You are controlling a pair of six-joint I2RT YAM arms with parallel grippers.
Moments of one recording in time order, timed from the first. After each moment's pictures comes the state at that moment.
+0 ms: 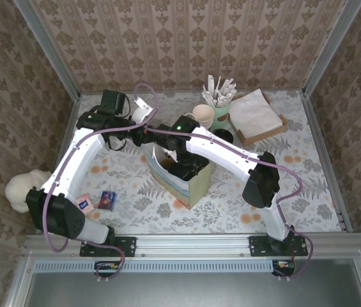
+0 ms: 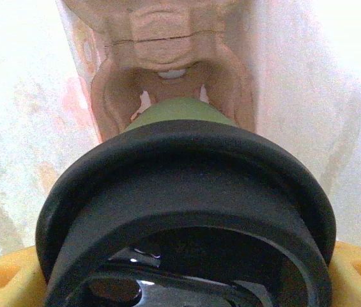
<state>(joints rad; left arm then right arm) -0.33 1.44 1.44 -0.94 0.66 0.30 0.91 2.08 2.09 -1.66 0.02 0.24</state>
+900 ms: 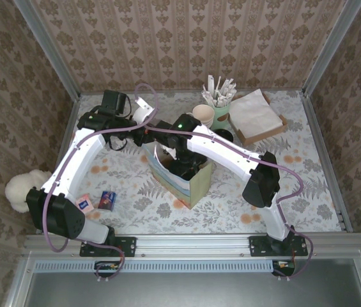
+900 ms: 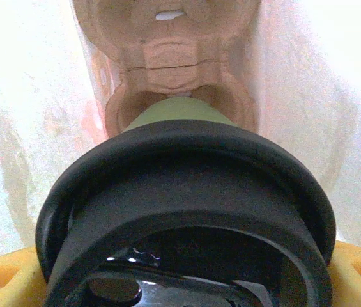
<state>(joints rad) -0.34 1.44 1.43 -0.91 0.66 0.30 0.90 2.08 2.11 -1.62 0.02 0.22</state>
